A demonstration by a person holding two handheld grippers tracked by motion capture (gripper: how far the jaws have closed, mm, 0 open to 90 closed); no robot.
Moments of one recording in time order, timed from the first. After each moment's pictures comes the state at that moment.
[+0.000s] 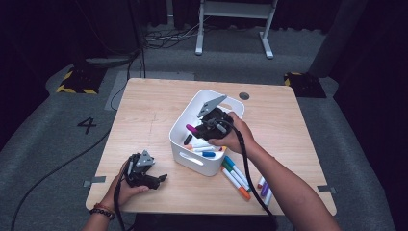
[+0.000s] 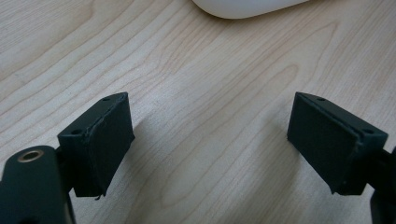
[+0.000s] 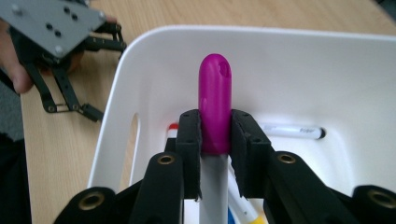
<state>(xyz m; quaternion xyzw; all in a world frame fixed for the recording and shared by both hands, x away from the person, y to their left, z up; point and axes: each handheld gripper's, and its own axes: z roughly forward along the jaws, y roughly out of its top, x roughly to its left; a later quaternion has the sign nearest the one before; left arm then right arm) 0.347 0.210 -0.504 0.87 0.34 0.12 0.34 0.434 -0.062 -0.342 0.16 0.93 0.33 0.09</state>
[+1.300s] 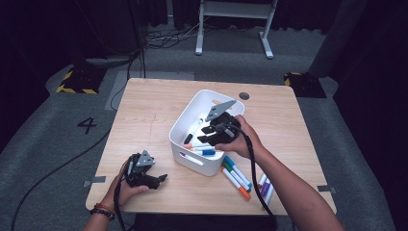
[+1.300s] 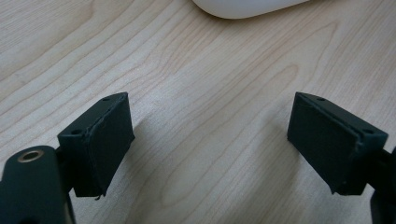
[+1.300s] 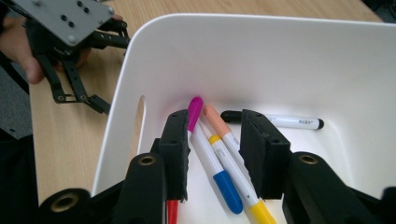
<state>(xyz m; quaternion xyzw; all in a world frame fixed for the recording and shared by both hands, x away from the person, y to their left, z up) 0.346 0.210 -0.504 0.87 0.34 0.12 0.34 0.423 -0.085 -0.343 0.16 0.92 0.35 0.09</state>
